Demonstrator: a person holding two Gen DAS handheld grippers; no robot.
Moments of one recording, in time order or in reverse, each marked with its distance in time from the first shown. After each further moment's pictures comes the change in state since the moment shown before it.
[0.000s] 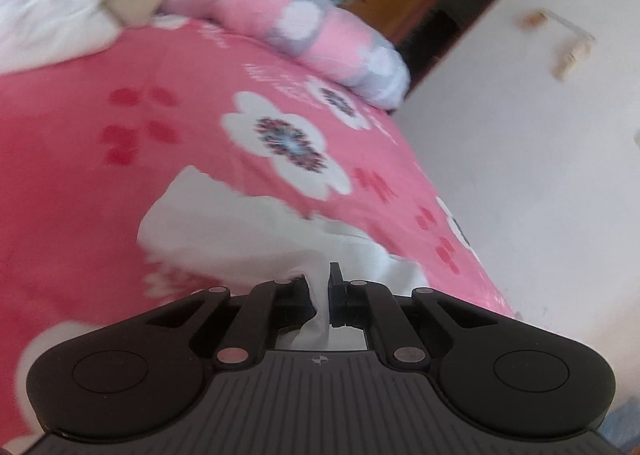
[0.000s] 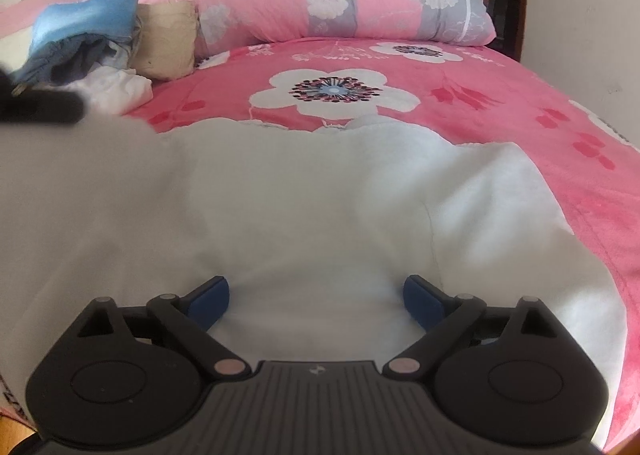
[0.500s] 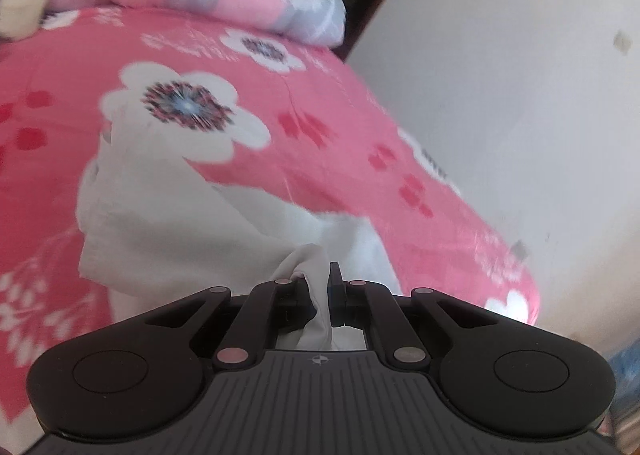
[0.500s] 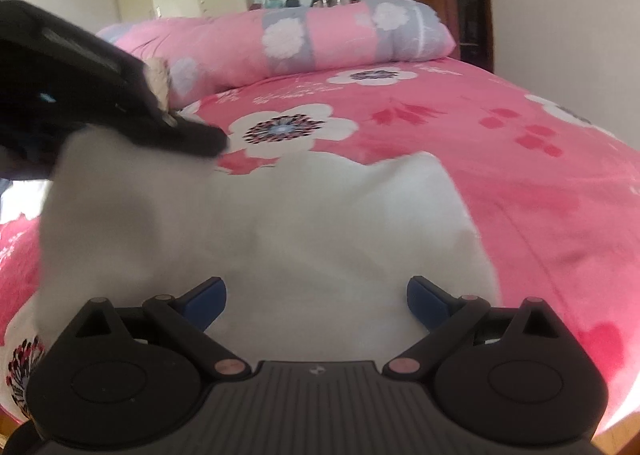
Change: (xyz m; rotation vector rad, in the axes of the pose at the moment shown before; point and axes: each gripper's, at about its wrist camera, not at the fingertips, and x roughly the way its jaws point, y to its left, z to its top) left arm 0.113 -0.078 -0.019 0.212 0.177 -0.021; right arm -0.044 -0.079 -0.014 0.115 -0.108 0.012
